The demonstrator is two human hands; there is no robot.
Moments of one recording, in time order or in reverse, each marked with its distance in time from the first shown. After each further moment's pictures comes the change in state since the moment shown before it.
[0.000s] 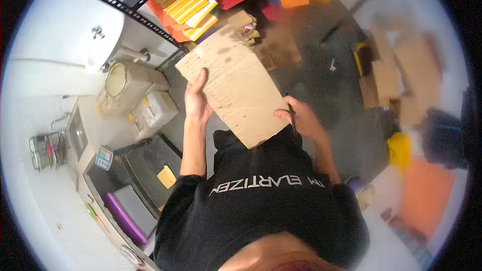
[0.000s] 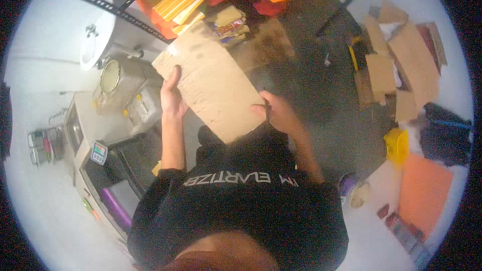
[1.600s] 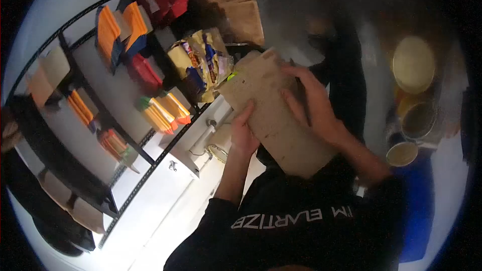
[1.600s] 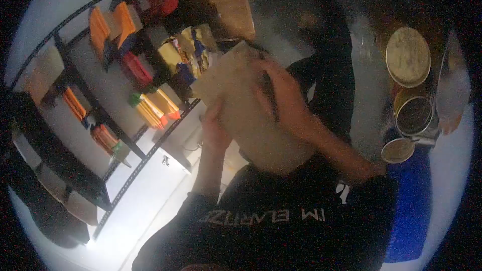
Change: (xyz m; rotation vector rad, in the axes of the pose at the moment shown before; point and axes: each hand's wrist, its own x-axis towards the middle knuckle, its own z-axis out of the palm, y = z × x) left_hand -0.007 -0.248 0.032 0.991 -0.143 -0.996; right_hand -0.071 0.214 0.131 0.749 1.111 0.242
